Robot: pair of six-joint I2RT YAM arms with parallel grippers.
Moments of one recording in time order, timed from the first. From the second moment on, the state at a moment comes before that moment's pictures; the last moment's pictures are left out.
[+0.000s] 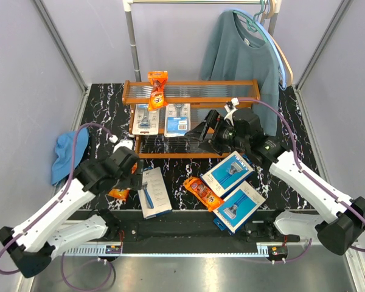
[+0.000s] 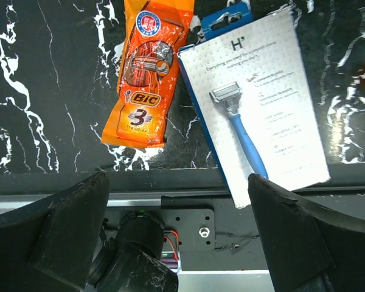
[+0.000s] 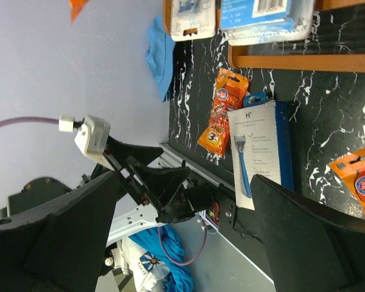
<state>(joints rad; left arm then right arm) -0.74 0.85 0.96 -1.26 -0.37 -0.60 0.66 1.19 1.13 -0.34 -0.27 1.10</state>
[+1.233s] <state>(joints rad) -0.04 1.48 0.96 -0.81 0.08 -0.34 0.66 0.92 0.85 -0.34 -0.27 1.16</state>
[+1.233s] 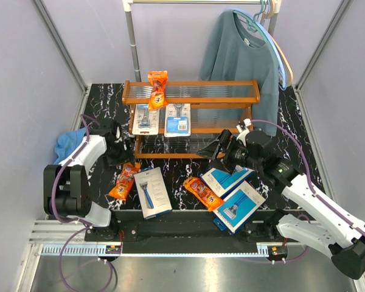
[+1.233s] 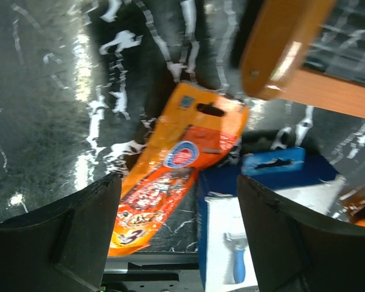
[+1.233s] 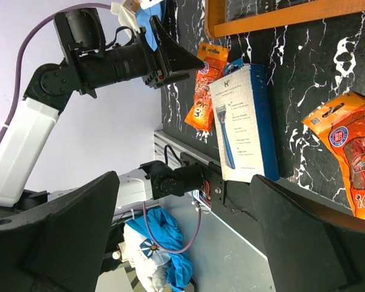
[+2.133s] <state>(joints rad) 0.02 1.62 0.92 -0.74 0.13 -0.31 0.66 0.87 0.79 -0.34 -0.27 1.18</state>
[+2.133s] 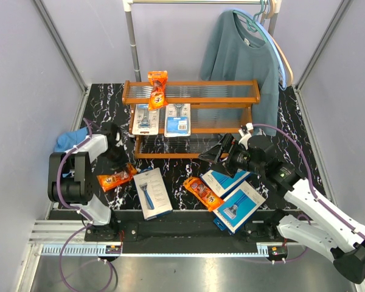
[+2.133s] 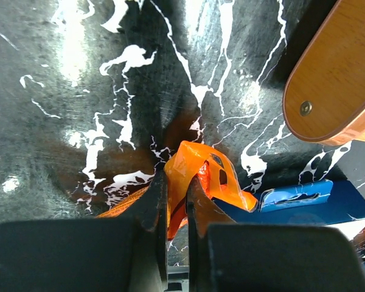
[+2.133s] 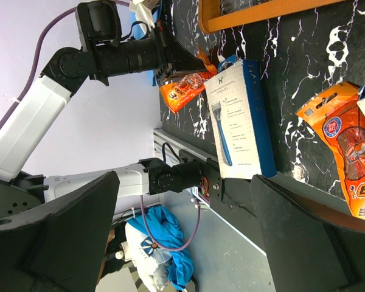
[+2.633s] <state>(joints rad) 0.03 1.22 1.02 -0.85 0.24 -0.38 0.70 0.96 0.83 -0.35 -0.27 1.15</state>
